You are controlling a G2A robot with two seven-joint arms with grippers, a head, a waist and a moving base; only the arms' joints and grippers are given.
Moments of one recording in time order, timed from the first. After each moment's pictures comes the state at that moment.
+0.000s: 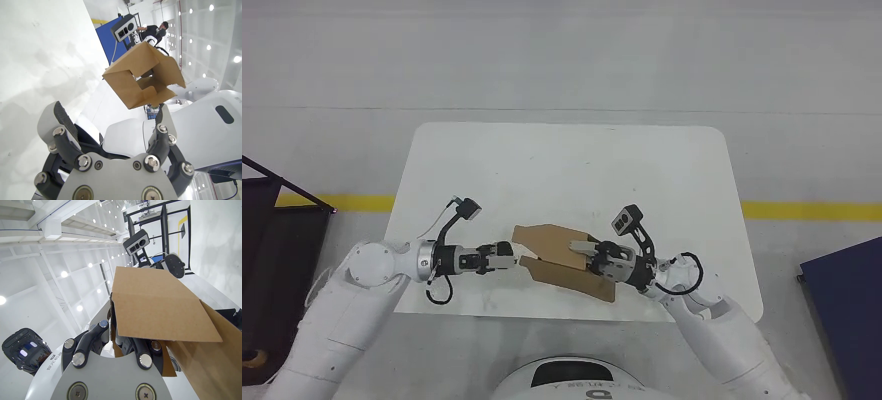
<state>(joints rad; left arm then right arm) 1.52 -0.87 -1.33 -1.66 -0.40 -0.50 -1.21 -1.56 -1.15 1.11 -1.70 0.72 -0.10 0.87</state>
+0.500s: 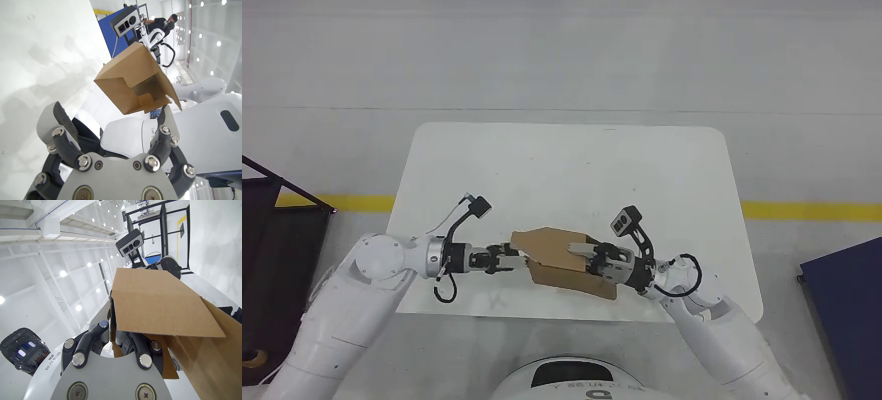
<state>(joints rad) 1.45 -0.88 -1.27 -1.69 -0.32 -0.35 -1.20 -1.56 -1.15 1.10 -1.70 0.71 -0.10 0.87</state>
